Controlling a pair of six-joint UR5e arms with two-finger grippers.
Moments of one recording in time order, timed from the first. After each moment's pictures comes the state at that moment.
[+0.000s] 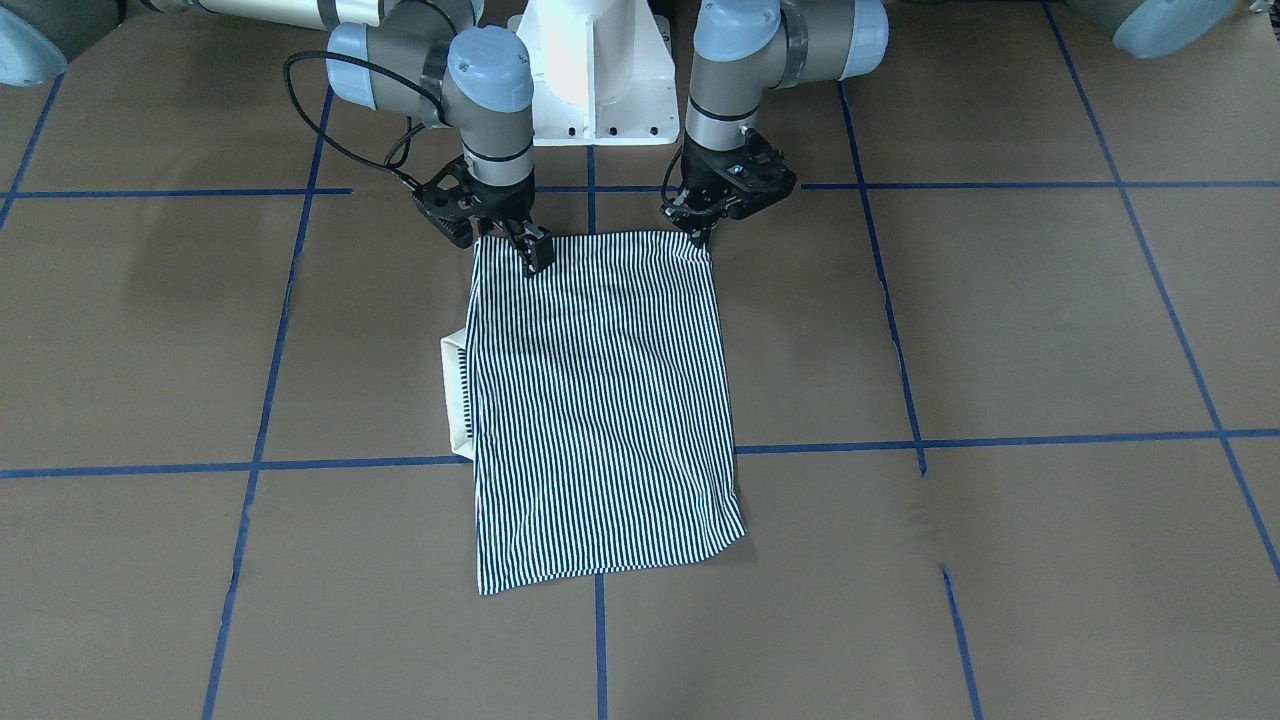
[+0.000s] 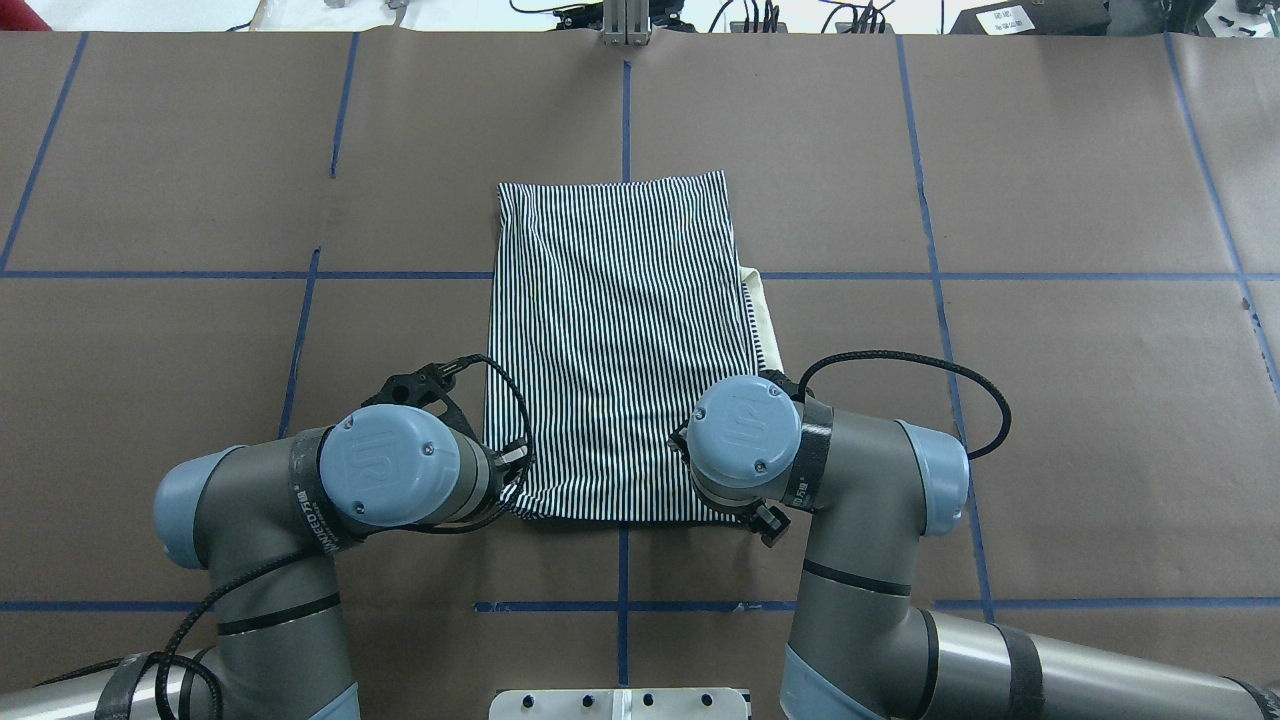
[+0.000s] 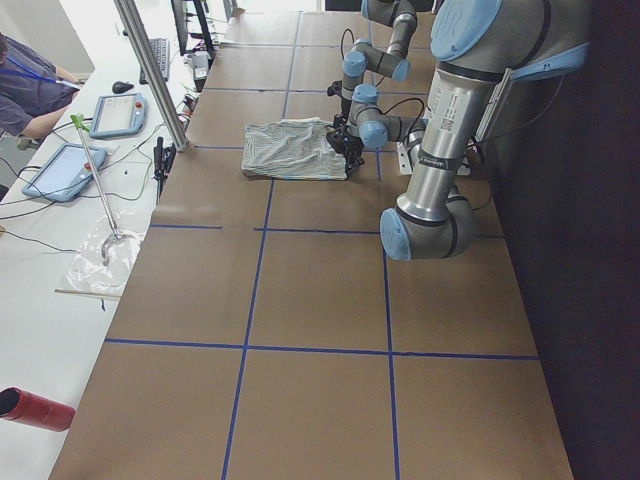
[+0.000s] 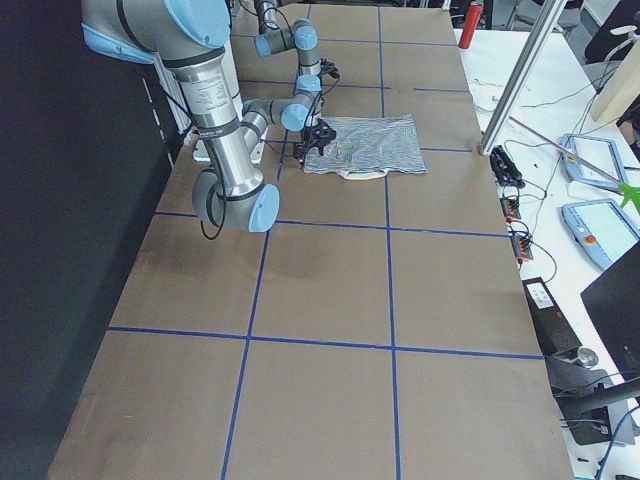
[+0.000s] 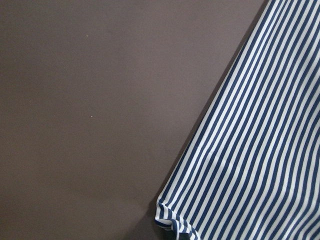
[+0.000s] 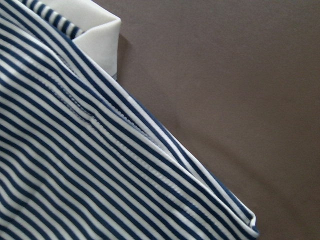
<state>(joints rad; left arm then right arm) -0.33 -2.04 -1.88 -1.62 -1.67 -1.90 0.33 -1.01 1.74 -1.63 1.75 2.14</state>
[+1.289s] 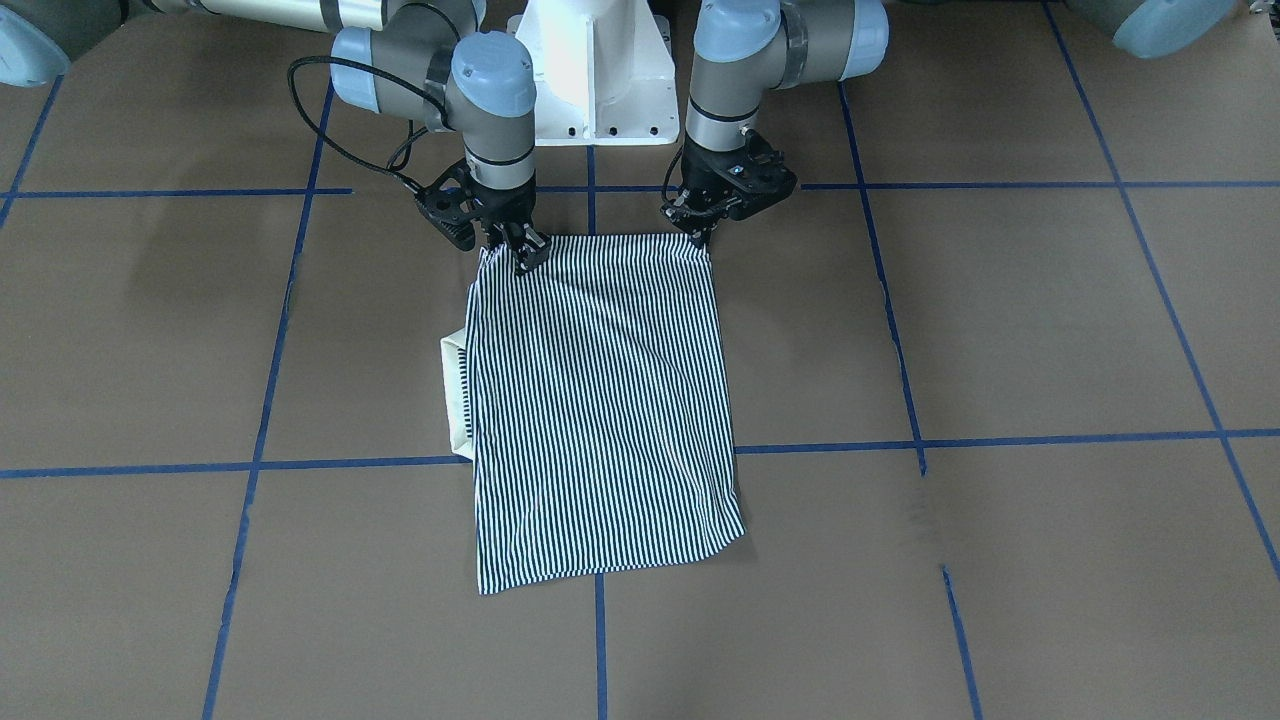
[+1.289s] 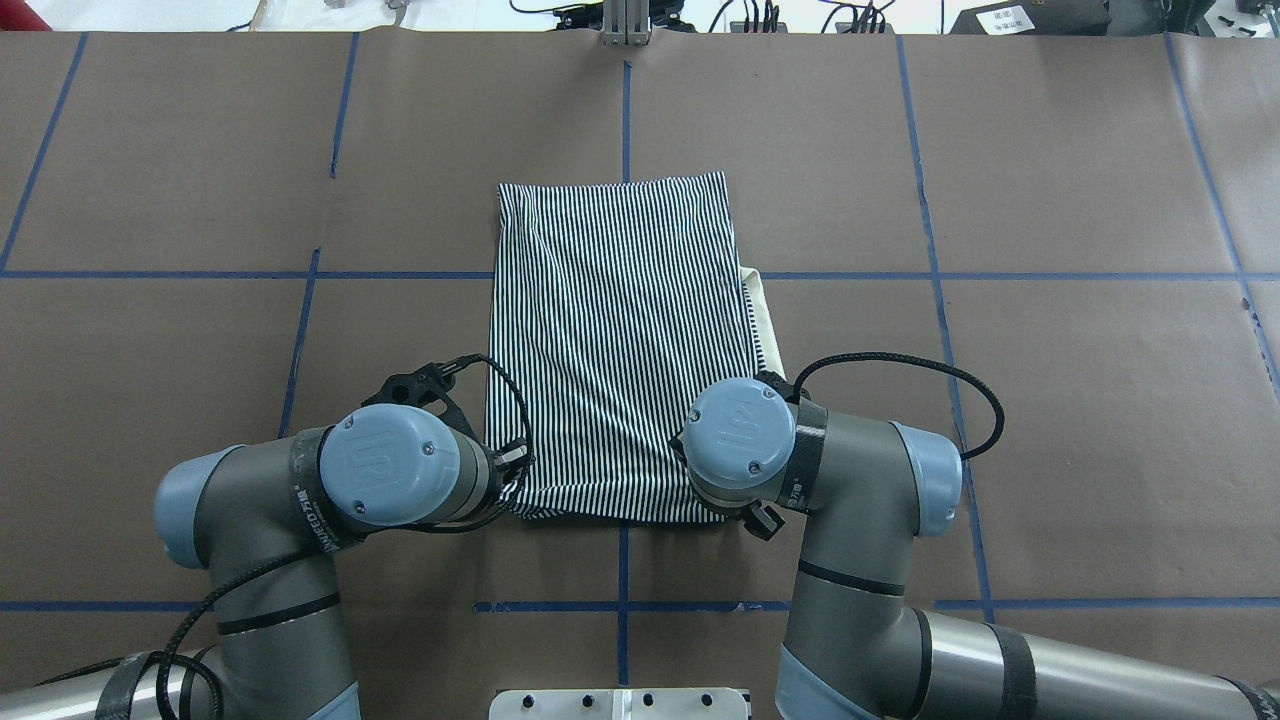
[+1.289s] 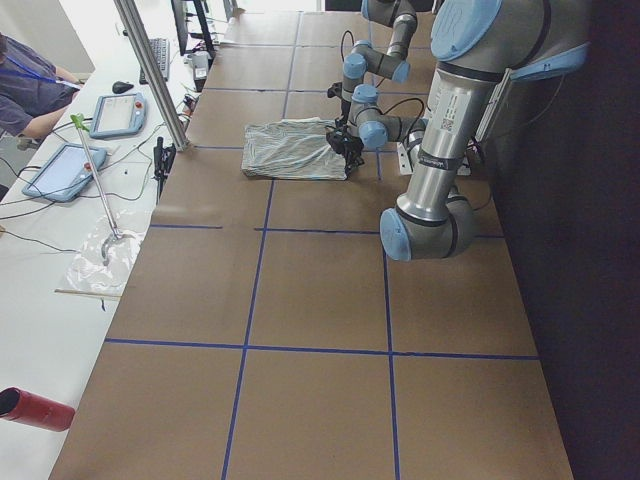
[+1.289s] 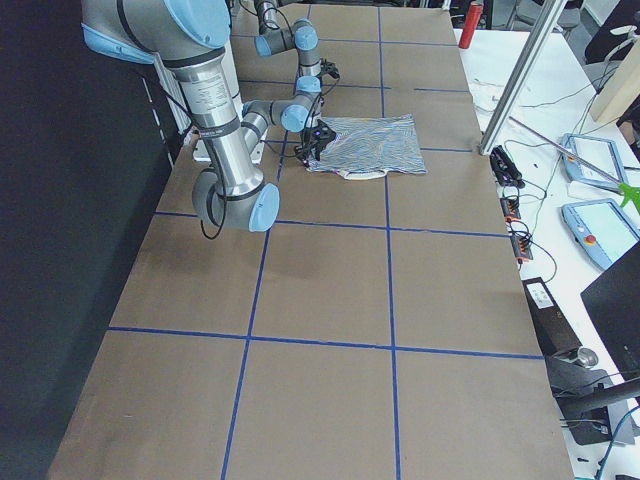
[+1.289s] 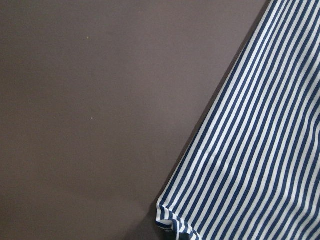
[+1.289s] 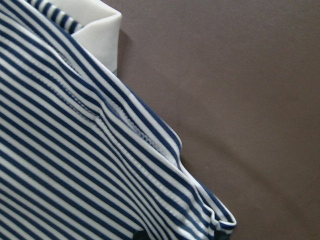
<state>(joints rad) -0.33 -2.04 -1.88 -1.62 -1.67 -1.90 0.33 -1.00 1.73 -1.63 1.75 2.14</state>
